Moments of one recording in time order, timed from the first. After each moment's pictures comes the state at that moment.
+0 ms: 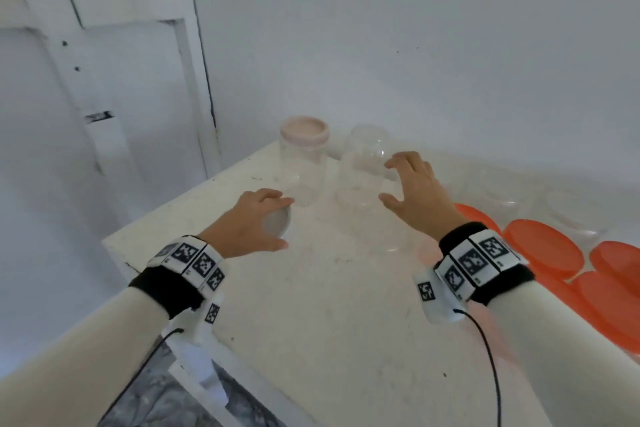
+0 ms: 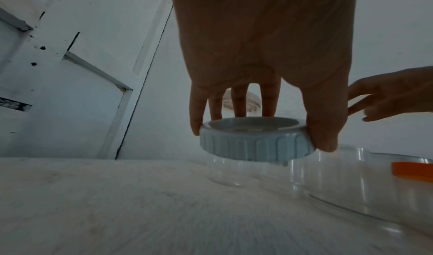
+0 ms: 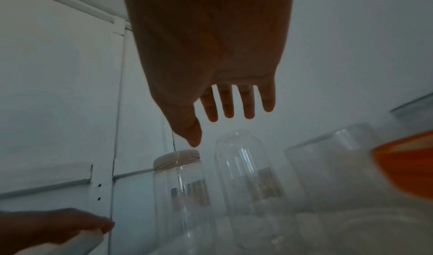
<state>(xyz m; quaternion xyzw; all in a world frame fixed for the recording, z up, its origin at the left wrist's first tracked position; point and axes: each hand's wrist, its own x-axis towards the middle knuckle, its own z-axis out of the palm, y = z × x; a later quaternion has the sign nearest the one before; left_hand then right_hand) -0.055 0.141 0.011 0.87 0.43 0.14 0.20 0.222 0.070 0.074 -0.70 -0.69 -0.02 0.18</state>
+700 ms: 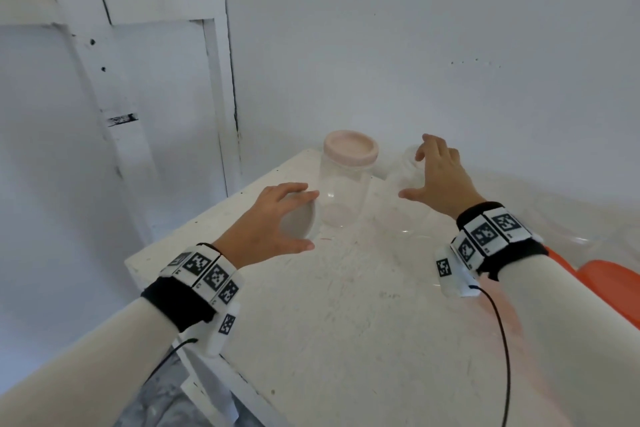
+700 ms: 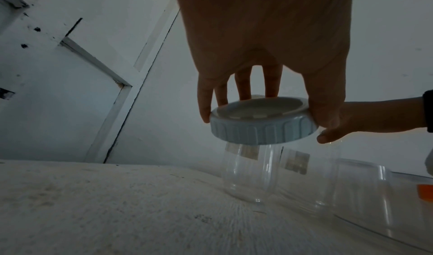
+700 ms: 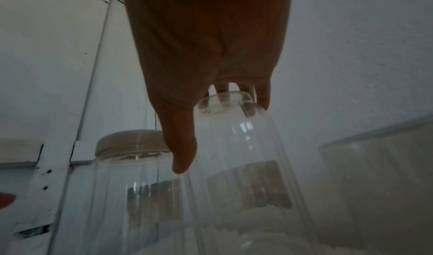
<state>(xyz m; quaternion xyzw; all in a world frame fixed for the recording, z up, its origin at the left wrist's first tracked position) -0.086 0.188 0.009 0.86 0.37 0.27 0.22 0.209 0.173 0.078 -0.72 -0.67 -0.03 0.18</state>
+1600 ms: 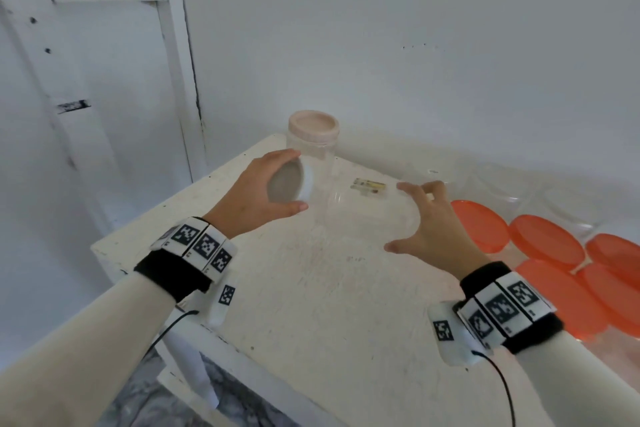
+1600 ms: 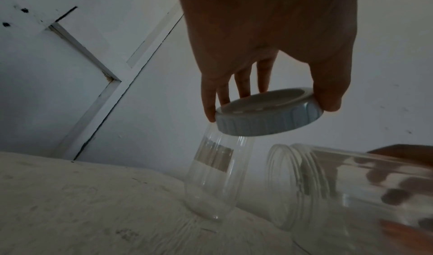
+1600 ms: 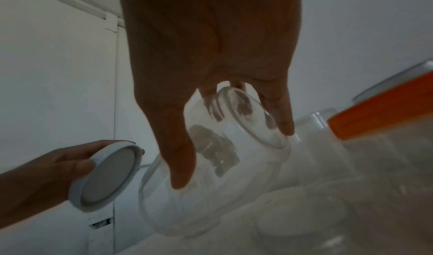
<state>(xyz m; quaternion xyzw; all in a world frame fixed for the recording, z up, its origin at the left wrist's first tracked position) -0.063 0.167 0.026 0.82 0.33 0.36 0.29 0.198 0.038 0.048 -0.74 -0.64 0.05 0.20</state>
